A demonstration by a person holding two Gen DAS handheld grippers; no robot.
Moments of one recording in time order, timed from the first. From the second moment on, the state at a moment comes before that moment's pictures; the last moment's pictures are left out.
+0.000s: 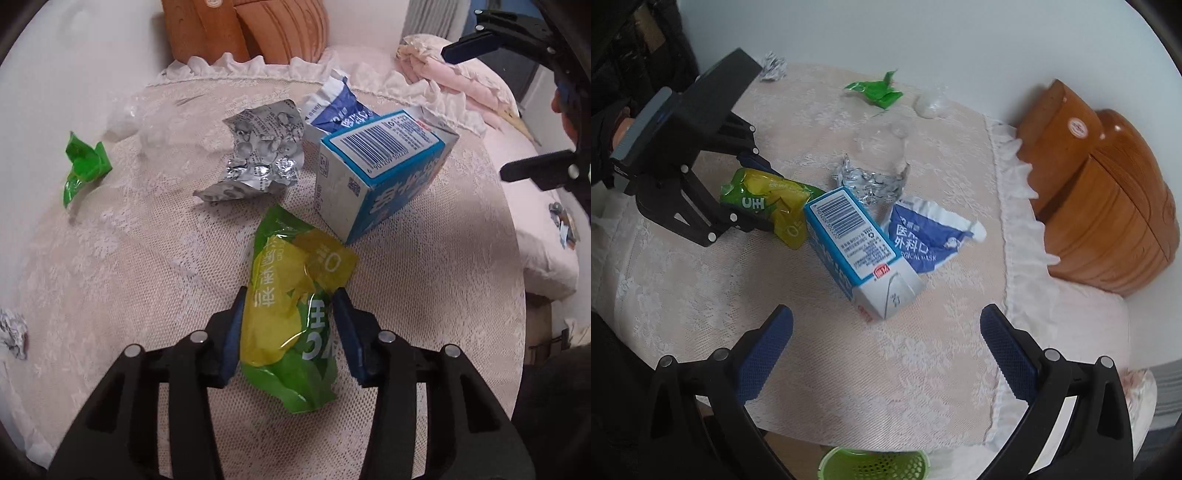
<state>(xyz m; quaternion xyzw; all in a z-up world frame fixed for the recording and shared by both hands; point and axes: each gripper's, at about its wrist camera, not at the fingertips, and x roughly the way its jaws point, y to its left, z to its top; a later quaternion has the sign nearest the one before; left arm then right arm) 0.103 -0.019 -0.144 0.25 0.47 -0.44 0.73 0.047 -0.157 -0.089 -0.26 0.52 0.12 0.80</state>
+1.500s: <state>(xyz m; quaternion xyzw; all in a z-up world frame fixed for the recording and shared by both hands) 0.048 0.027 -0.160 0.06 0.53 -0.22 0.82 0.051 -0.144 -0.130 0.03 0.56 0.07 0.83</state>
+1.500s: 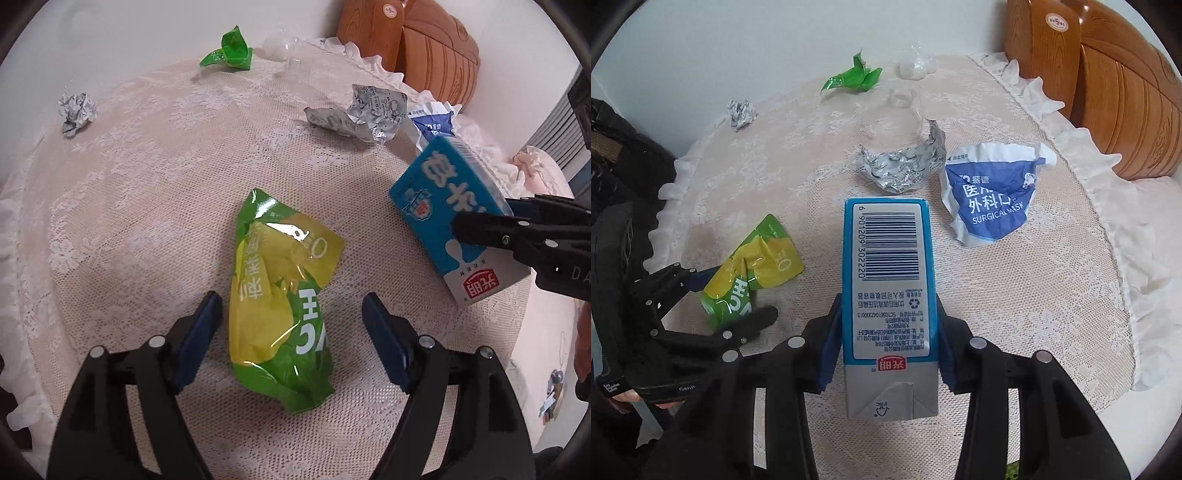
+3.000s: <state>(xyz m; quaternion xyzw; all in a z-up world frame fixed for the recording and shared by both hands) -0.107 -0.245 -0.079 0.18 0.47 -0.51 0.70 -0.255 -0.385 -0.108 0.26 0.49 -0.25 0.79</state>
